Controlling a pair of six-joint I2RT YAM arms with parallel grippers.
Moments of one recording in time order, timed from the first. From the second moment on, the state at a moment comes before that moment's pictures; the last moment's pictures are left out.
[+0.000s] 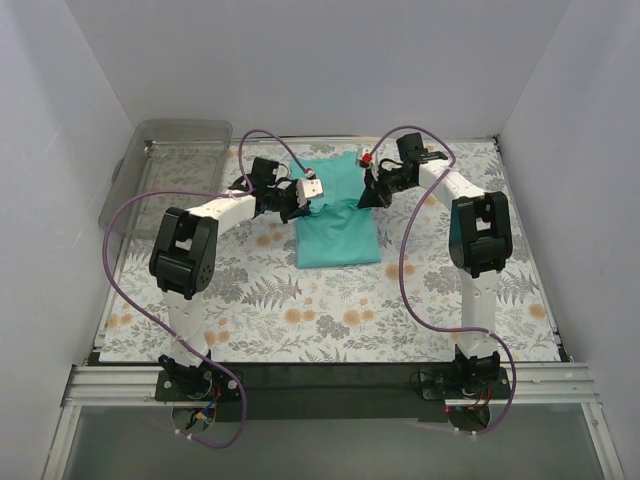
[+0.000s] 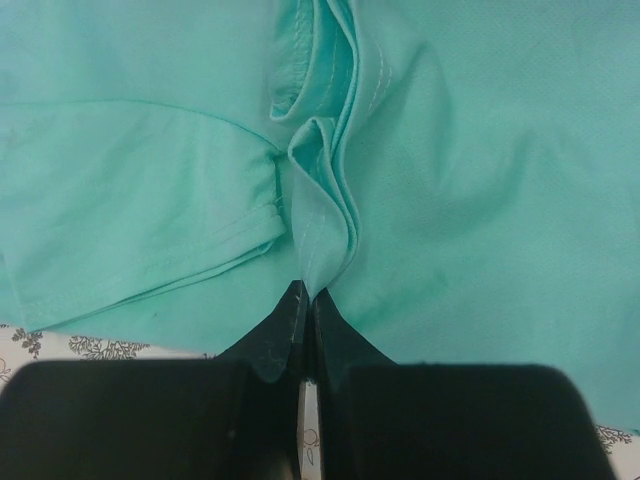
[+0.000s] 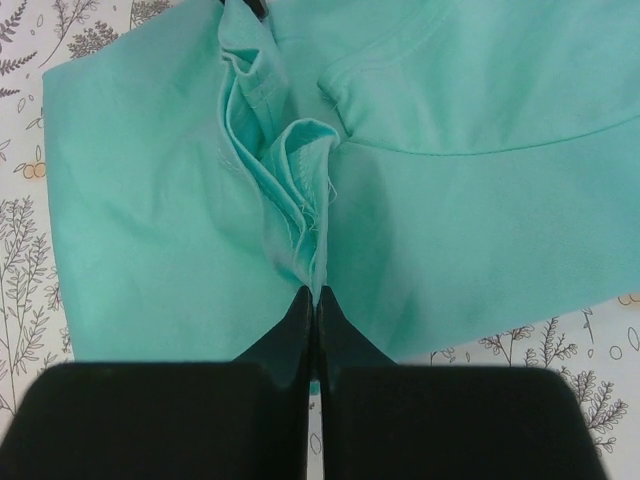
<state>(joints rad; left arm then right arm) -0.35 2.02 1.39 -0.18 0.70 0.86 0.25 2.19 1.76 -0.67 -0.95 -0.89</state>
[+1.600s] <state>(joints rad) -0.36 2.06 1.31 -0.05 0.72 0.01 0.27 2.20 1.59 -0.43 -0.94 -0.38</state>
